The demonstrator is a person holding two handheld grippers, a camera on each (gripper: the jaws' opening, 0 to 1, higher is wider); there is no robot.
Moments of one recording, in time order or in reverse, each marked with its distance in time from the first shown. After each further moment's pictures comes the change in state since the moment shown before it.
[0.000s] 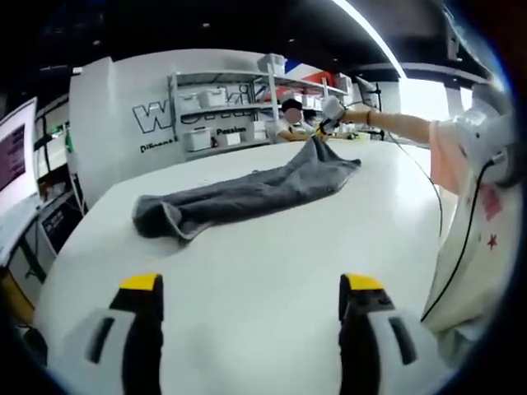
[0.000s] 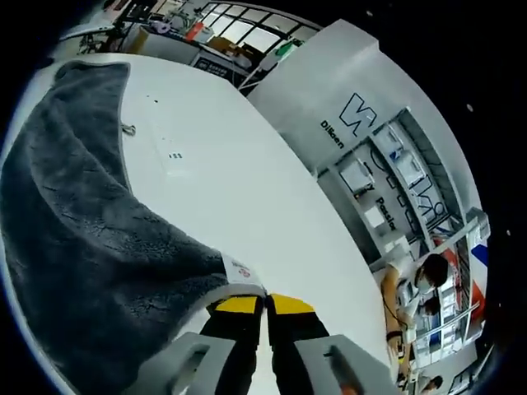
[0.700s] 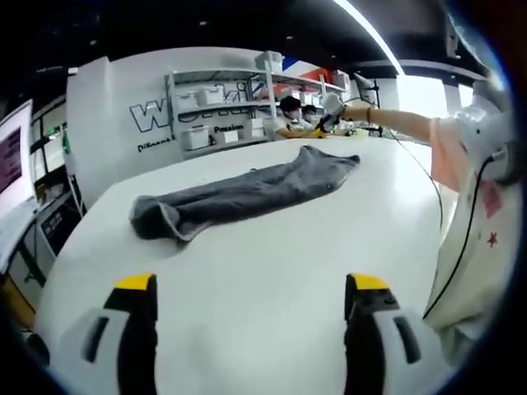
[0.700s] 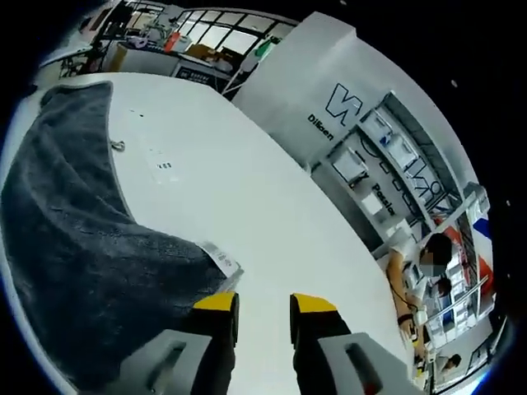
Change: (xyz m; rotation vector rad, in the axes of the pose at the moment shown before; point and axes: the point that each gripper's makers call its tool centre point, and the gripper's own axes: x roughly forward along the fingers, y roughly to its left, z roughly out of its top) left arm 0.003 -0.001 0.003 0.018 0.013 -0.014; right arm -0.022 -0.005 -0.004 0.128 -0.015 -0.022
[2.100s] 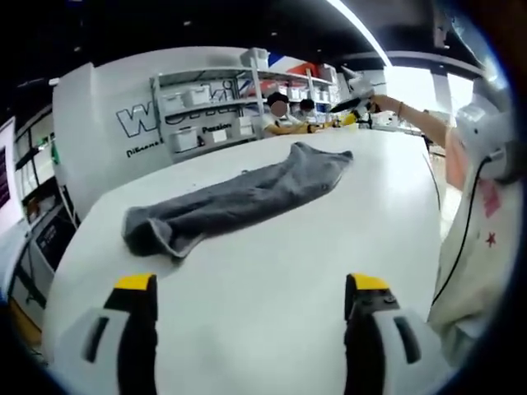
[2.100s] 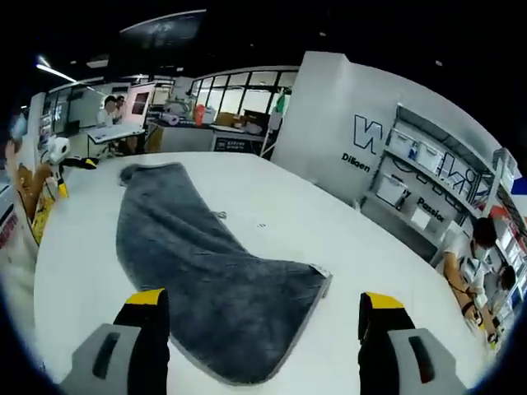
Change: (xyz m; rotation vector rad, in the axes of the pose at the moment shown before) left arm 0.013 -0.002 0.016 0.062 0.014 -0.043; right arm -0.146 0.084 0.003 0.187 -0.315 0.359
